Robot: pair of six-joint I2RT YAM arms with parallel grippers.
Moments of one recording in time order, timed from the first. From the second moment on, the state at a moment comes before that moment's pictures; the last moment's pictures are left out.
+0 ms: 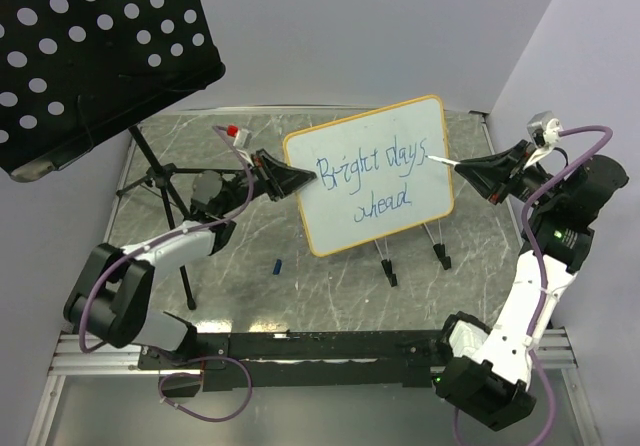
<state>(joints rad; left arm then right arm) -0.45 1.40 0.70 1.09 0.68 -0.95 -0.58 0.89 1.14 -0.29 -1.40 0.07</state>
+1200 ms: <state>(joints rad) -0.69 1.75 0.74 1.16 0.41 -0.81 -0.56 0.97 1.20 -0.43 -1.39 0.06</state>
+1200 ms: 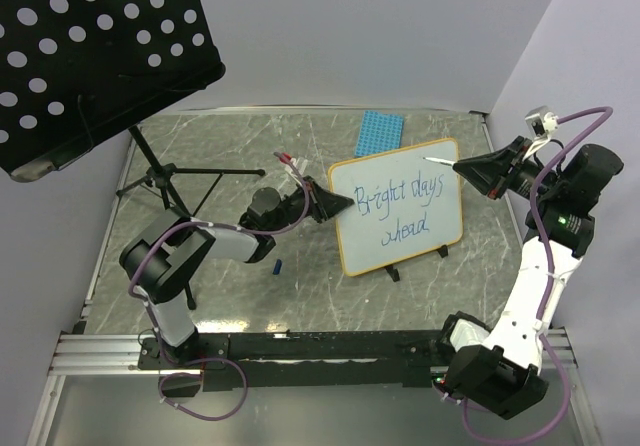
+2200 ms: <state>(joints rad) -0.81 1.80 0.62 1.35 0.21 -0.75 -0.54 0.97 1.17 -0.46 -1.37 0.02</state>
